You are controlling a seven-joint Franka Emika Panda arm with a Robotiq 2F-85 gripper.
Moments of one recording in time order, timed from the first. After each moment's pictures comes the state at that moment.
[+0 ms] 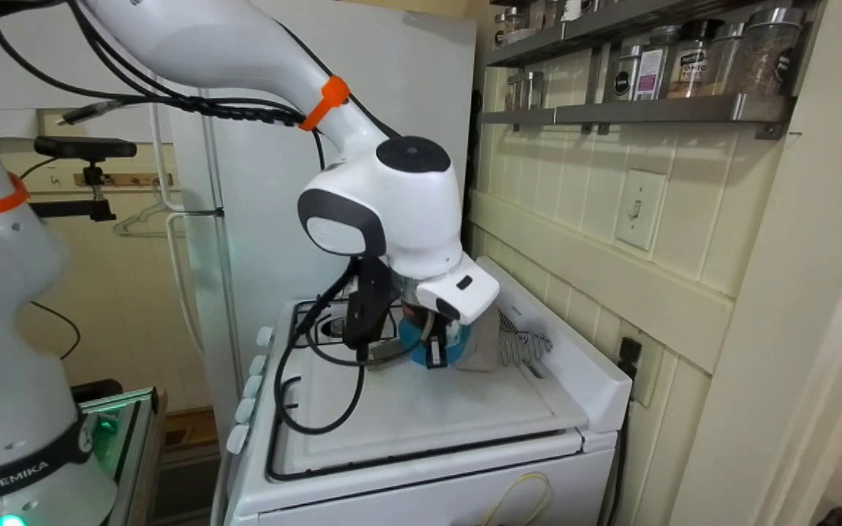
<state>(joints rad) -0.15 -0.02 -0.13 -2.45 0.64 2.54 -0.40</state>
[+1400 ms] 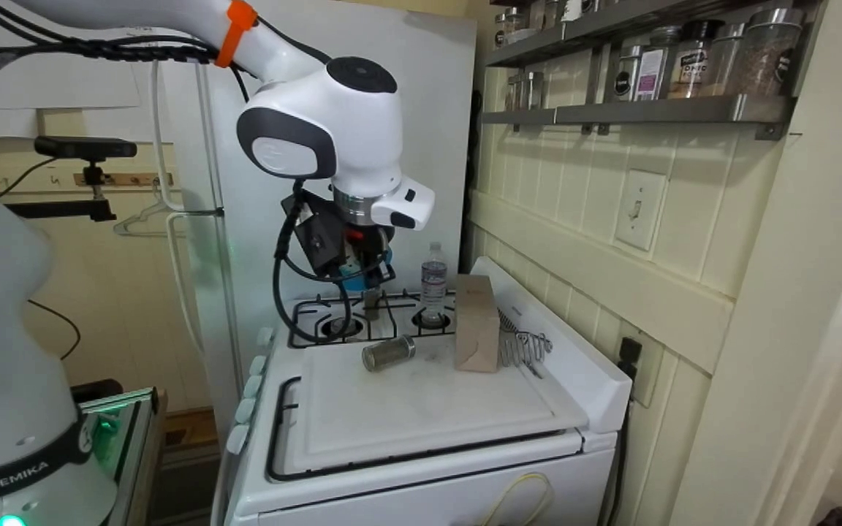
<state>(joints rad) 0.01 -0.35 -0.14 -2.57 0.59 2.26 -0.60</state>
